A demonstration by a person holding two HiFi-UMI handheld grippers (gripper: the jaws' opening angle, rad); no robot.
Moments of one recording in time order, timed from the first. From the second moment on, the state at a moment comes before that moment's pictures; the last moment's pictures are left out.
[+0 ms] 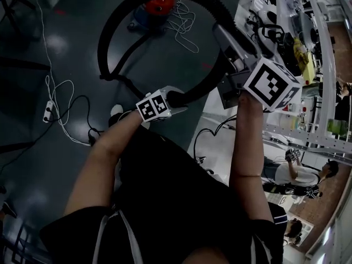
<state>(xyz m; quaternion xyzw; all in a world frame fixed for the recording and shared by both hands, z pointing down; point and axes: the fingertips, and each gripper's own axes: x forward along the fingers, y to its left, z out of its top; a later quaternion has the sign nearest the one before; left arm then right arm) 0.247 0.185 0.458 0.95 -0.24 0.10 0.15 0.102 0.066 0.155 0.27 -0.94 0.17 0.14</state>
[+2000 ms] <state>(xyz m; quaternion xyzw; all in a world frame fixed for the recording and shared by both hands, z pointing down) -0.014 0.252 0.458 0.77 -0.08 0.63 -0.11 0.137 0.086 0.329 0.16 -0.90 0.28 0.28</state>
